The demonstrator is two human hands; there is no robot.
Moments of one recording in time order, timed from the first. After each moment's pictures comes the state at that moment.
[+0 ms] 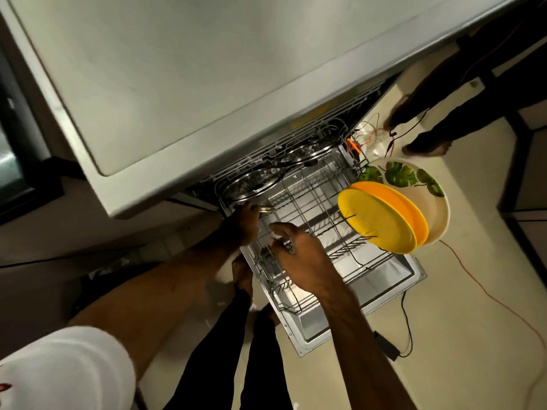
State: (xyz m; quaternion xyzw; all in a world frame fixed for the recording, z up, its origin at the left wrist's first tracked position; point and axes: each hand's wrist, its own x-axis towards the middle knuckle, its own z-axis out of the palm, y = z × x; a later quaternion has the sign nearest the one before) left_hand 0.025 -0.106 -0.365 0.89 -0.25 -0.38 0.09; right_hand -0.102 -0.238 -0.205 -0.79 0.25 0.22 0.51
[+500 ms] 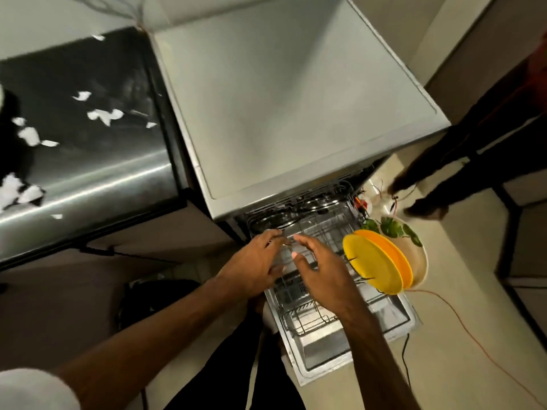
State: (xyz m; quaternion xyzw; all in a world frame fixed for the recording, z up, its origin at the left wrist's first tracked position) left_hand -0.045 -0.055 -0.085 0.89 -0.33 -0.24 0.20; right_hand -0.128 -0.234 -0.042 -0.84 0.17 0.12 0.50
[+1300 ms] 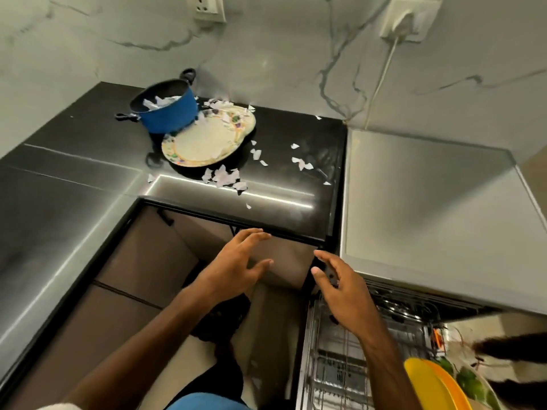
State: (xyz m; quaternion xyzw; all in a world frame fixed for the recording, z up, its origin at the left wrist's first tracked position) left_hand -0.101 0.190 0.094 0.93 -0.01 -0.03 0.35; right_hand -0.066 -0.073 0.082 -0.87 -0.10 0.13 0.47
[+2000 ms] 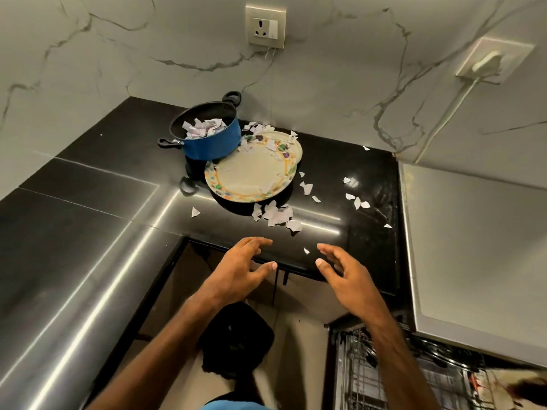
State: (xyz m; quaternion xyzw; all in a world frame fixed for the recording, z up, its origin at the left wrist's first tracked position) left_hand -0.042 0.380 0.095 0.90 0.06 -0.03 0.44; right_hand 0.031 0.124 0.081 -0.85 -0.11 0.18 0.49
